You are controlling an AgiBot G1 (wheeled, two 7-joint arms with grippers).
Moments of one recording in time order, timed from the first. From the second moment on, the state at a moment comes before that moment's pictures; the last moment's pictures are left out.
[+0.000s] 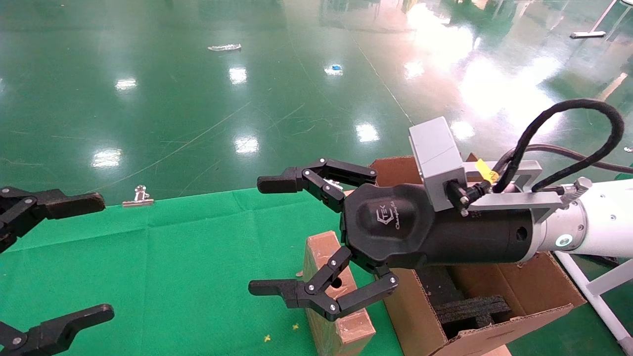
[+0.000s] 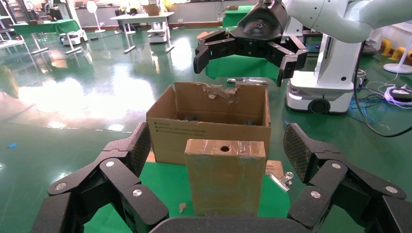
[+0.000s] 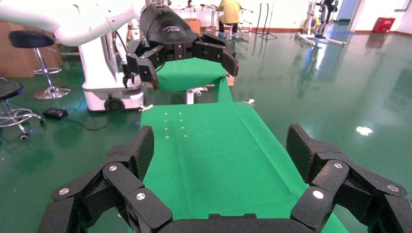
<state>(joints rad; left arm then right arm) -1.07 0.61 0.28 -1.28 0.73 1.50 -0.19 1.07 -0.61 -0.28 1.28 -0.73 -1.50 0.19</state>
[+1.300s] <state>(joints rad) -1.08 0.61 0.28 -1.28 0.73 1.50 -0.19 1.55 -0.75 -0.77 1.36 -1.37 -1.57 0.46</state>
